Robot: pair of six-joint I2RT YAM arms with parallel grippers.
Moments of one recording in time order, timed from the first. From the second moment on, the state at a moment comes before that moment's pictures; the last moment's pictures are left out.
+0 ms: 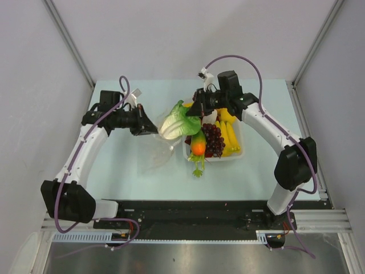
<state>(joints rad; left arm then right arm) -0.13 1.33 1.26 -0.80 0.79 -0.43 0.49 1.75 1.59 -0.34 -0.75 0.33</state>
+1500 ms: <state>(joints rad) -0.03 1.28 1.02 -0.36 1.00 -0.85 1.08 1.66 1.46 0.08 0.68 -0.64</state>
